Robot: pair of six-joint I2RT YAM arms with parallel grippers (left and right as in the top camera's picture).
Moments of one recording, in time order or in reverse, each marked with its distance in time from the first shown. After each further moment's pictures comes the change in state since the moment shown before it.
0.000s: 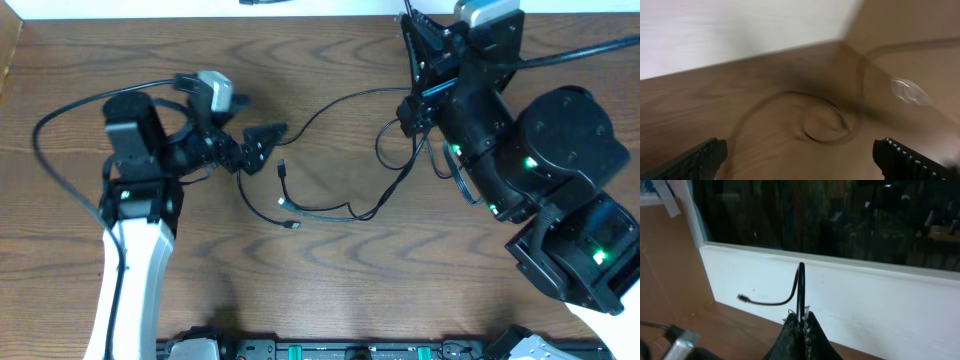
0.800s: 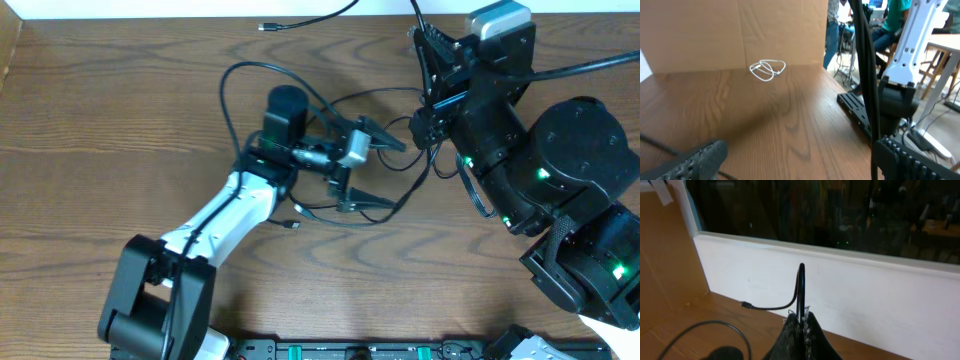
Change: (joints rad) left arm -0.509 0.405 -0.002 0.565 0.383 0.238; right arm 0.000 -0.031 0.000 -0.088 0.012 -0.006
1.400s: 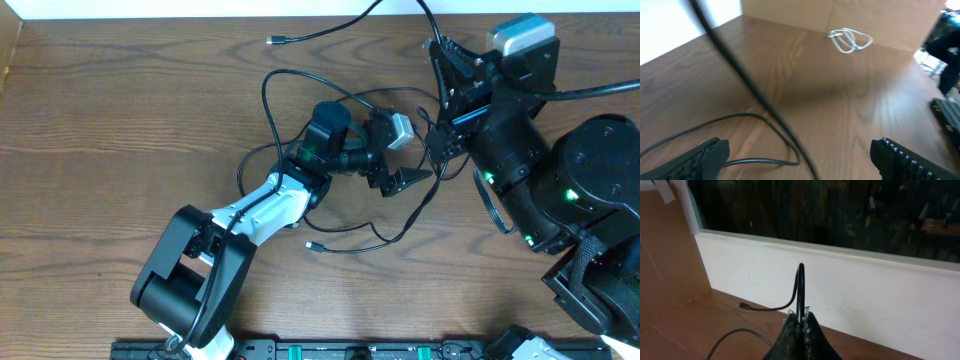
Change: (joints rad) left arm -0.140 0.150 0.017 0.143 -0.596 -0.209; right arm 0.000 -0.052 0.000 -0.060 -0.002 0.000
